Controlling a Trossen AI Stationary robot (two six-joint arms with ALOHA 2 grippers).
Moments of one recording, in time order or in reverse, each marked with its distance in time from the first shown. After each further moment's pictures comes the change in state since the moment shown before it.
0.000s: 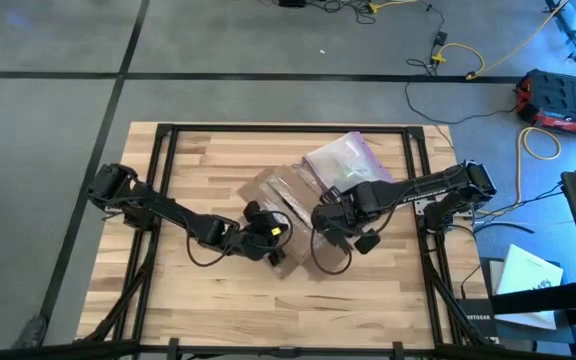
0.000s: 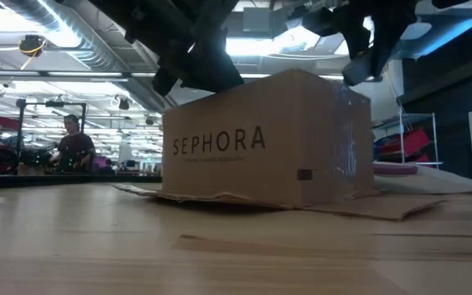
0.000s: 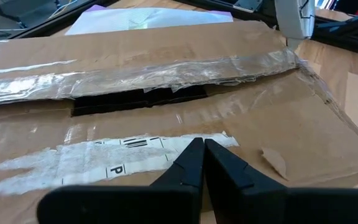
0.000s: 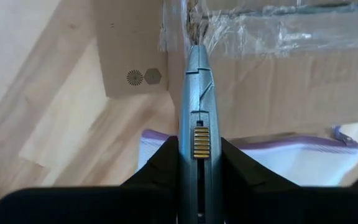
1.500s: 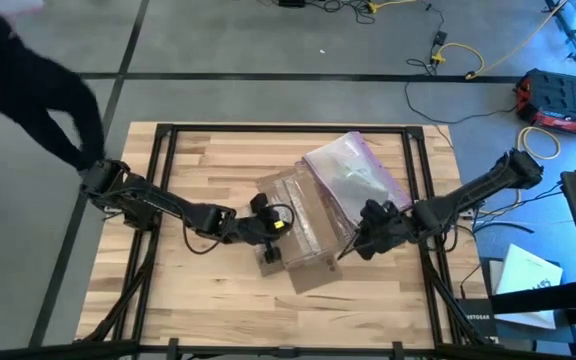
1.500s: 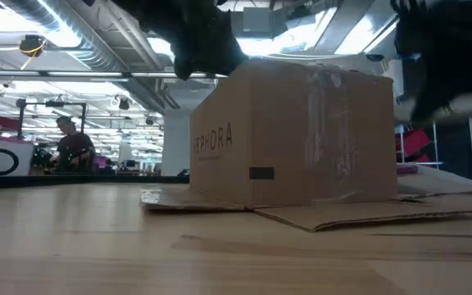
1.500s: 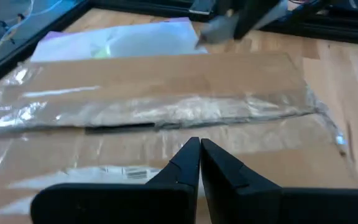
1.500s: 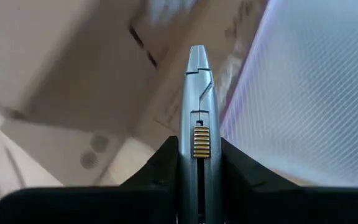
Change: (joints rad) left arm 0.058 -0.095 -0.002 0.047 0.186 0.297; right arm 0.236 -0.557 -0.830 0.619 0.281 1.570
